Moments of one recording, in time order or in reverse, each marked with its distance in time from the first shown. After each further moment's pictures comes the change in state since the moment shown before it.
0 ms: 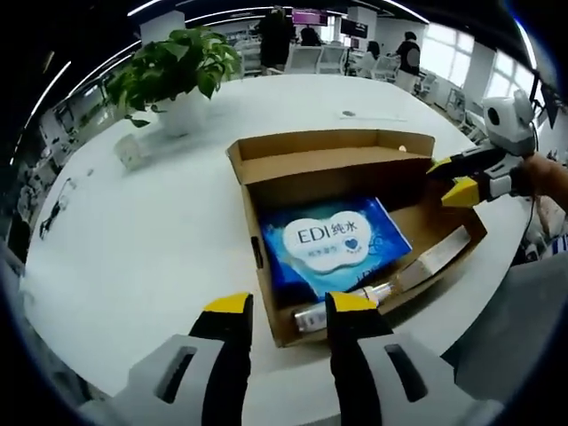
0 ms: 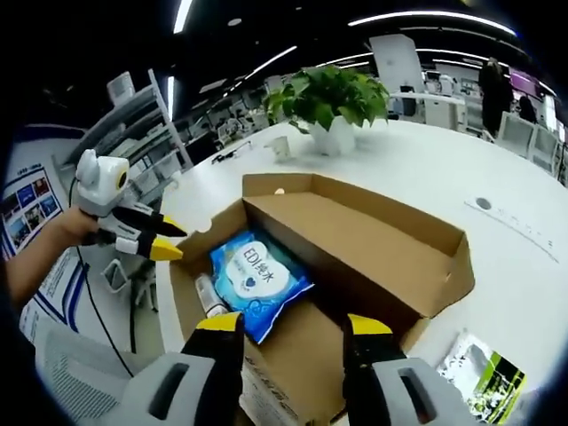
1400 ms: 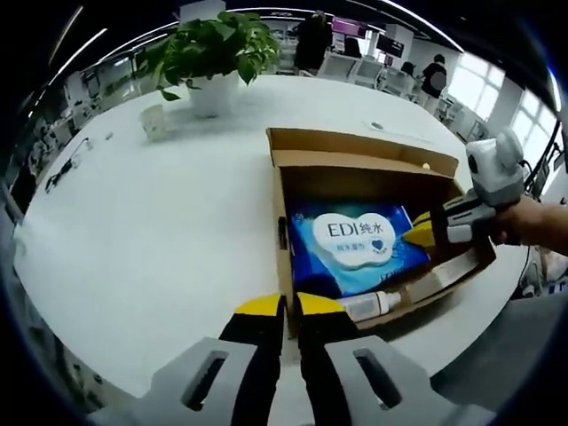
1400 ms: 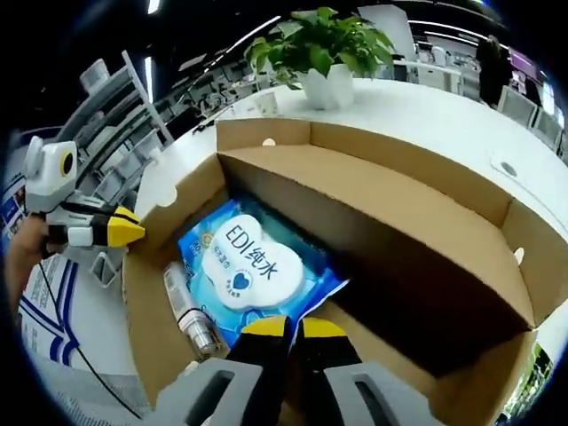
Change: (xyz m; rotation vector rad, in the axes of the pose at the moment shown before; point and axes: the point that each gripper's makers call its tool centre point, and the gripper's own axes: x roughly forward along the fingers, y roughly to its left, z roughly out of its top) left arm 0.006 0.014 -0.010 -0.160 -0.026 0.039; right arm 0.065 -0.001 -0.027 0.061 0.145 -0.064
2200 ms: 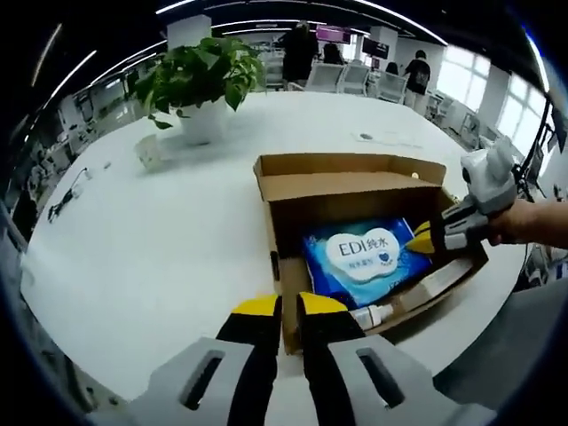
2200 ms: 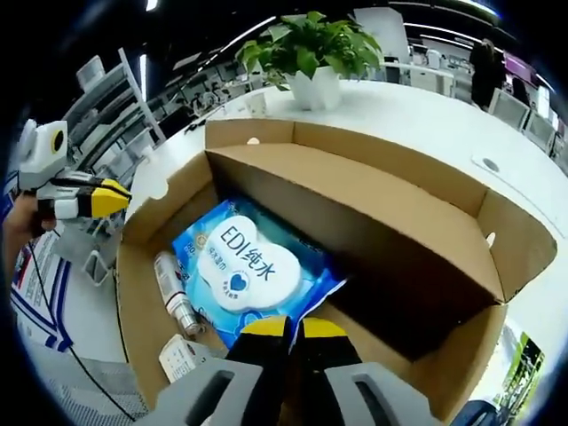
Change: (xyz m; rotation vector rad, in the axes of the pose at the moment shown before) left arm -0.021 -0.015 0.035 0.106 -0.077 0.003; right arm -0.013 -0.014 -0.010 0.000 -0.003 -0.039
